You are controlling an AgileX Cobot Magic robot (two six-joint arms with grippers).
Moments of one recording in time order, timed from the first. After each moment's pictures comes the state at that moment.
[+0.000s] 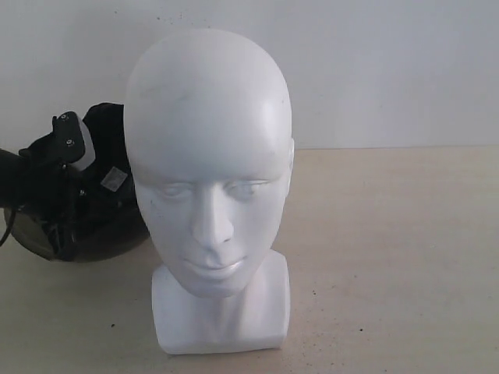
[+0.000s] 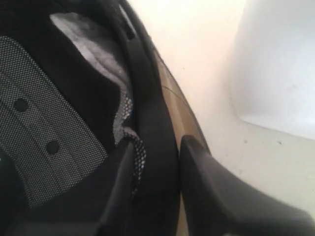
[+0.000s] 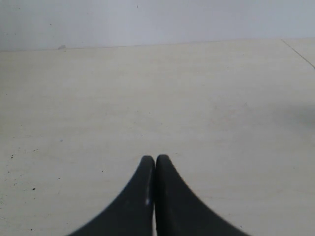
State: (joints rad) left arm -0.02 1.76 -1.01 -1.04 0.65 1.96; right arm -0.02 0.01 0.00 0.04 0.36 0.00
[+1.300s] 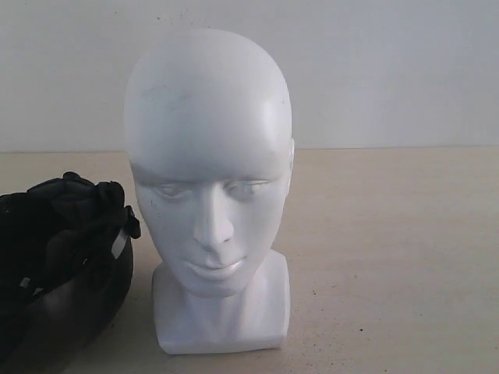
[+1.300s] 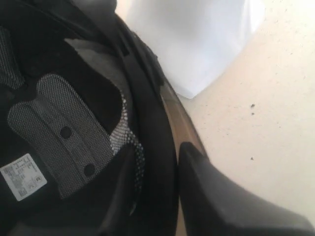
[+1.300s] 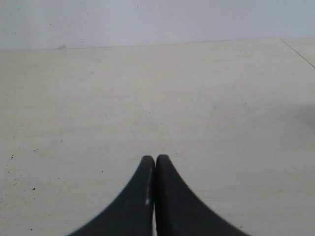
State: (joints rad) left arm -0.02 0.91 -0.47 -0.76 0.72 1.27; right arm -0.02 0.01 0.00 0.04 0.36 0.00
